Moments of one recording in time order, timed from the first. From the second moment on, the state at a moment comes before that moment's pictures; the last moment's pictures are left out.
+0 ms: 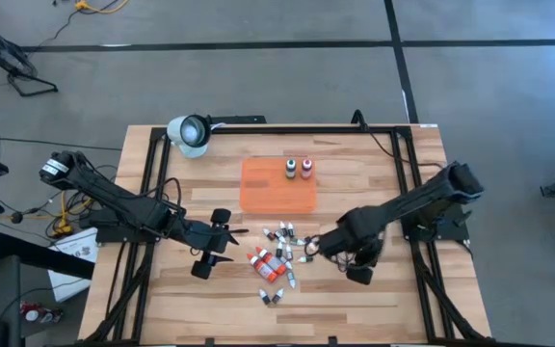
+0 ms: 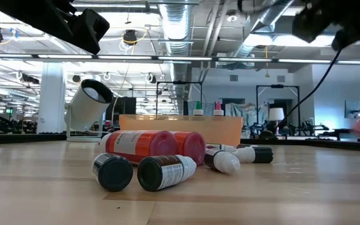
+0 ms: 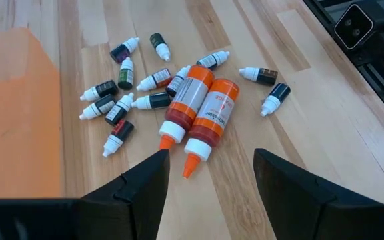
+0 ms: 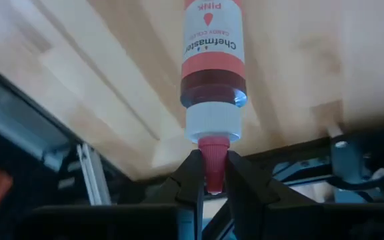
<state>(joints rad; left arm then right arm) -0.41 1.18 0.75 -0.30 -0.12 -0.04 0.37 1.71 1.32 -1.45 -0.41 0.68</state>
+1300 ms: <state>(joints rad) -0.41 1.18 0.75 -0.30 -0.12 -0.02 0.33 1.87 1.49 -1.52 -0.42 0.52</state>
